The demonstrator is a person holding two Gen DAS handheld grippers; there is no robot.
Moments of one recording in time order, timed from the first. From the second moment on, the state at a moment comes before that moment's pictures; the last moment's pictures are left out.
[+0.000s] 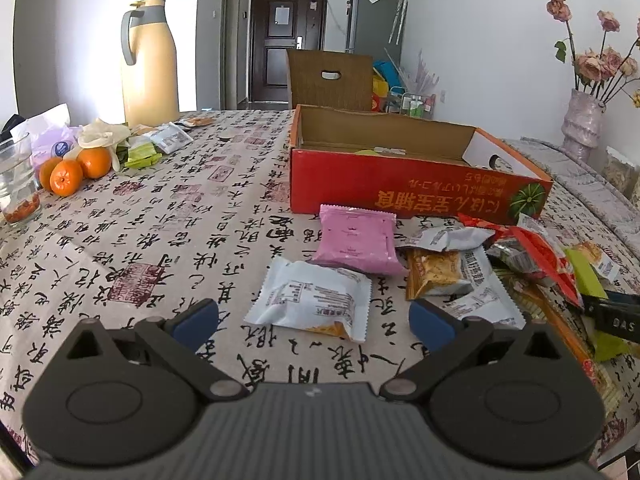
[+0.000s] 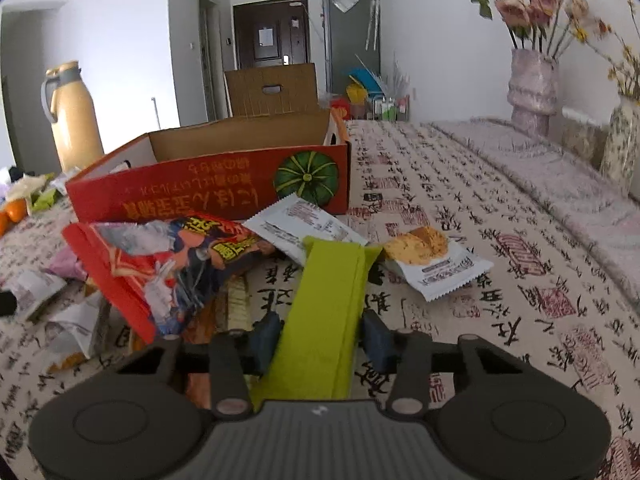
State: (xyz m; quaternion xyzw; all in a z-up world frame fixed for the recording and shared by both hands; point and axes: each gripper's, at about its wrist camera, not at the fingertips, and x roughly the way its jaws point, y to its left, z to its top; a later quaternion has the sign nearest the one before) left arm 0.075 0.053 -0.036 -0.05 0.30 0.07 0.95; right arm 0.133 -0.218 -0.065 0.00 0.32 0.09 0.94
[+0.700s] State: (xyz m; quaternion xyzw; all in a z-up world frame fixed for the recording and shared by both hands) left arm 0.132 0.056 -0.057 0.00 0.37 0.08 0.92; right arm 0.106 -0.230 -0.055 0.01 0.26 0.08 0.96
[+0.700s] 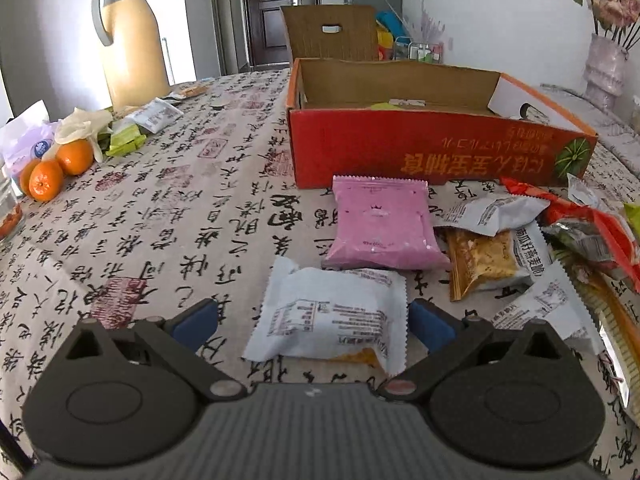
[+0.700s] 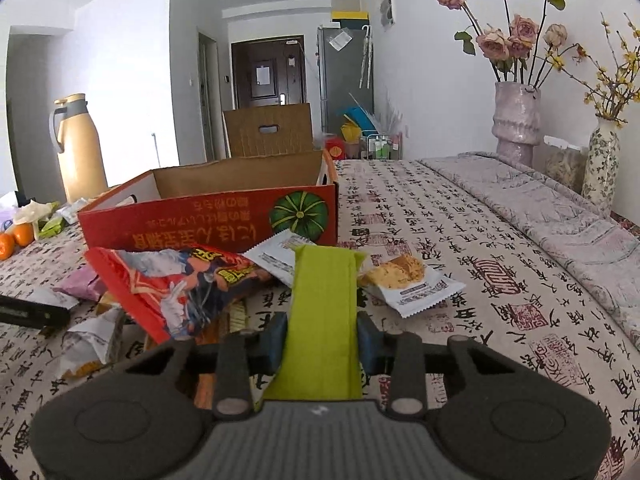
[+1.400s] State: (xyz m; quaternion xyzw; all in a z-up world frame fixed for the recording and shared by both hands) left arm 0.109 0.061 -0.038 -0.03 0.33 0.07 0.94; right arm 0.101 -0.229 -0.054 0.02 0.26 0.10 0.96
